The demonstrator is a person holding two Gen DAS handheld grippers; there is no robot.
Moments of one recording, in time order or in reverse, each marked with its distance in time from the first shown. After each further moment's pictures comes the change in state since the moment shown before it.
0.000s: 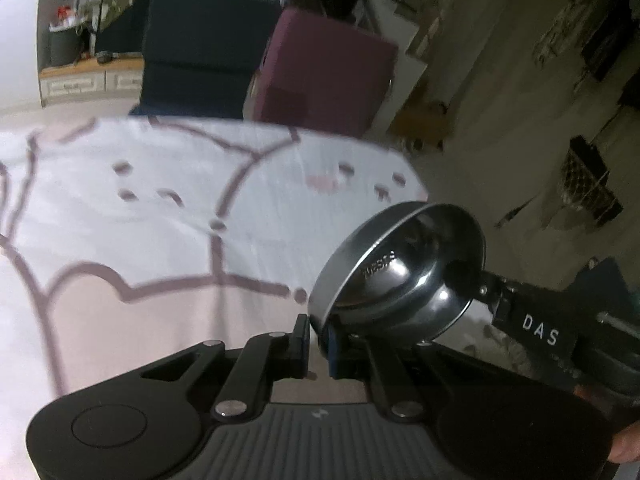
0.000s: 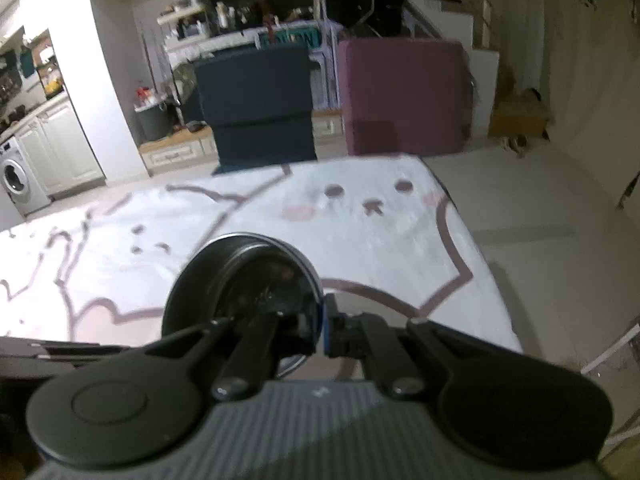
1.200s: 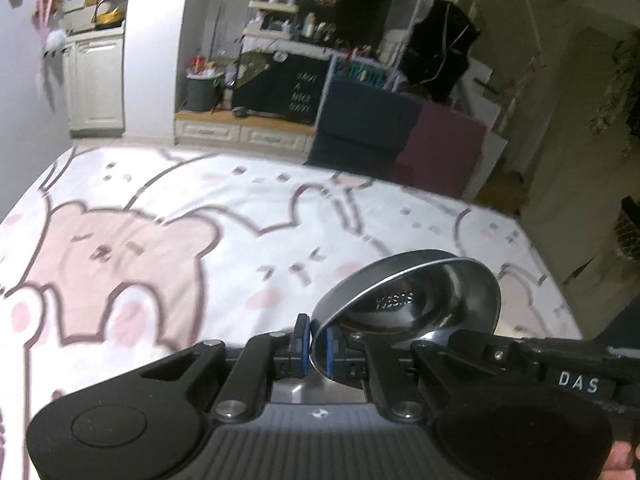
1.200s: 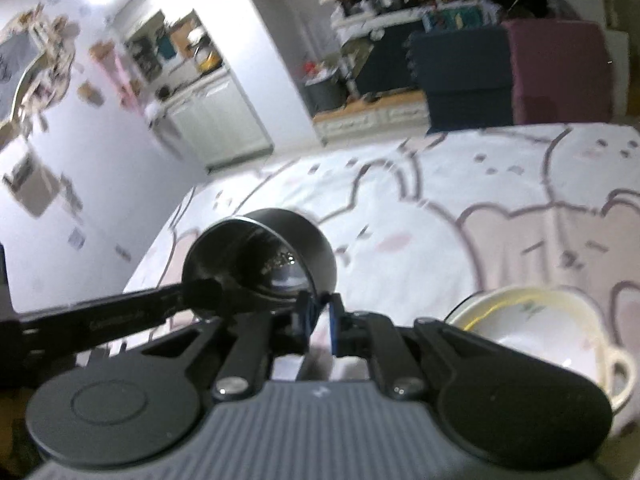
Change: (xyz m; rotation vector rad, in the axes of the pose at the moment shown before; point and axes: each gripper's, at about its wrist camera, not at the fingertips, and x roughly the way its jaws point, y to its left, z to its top) left arm -0.324 0.231 -0.121 -0.080 -0.173 0.247; right arm -0.167 0.304 -0.099 -0.042 0.105 0.437
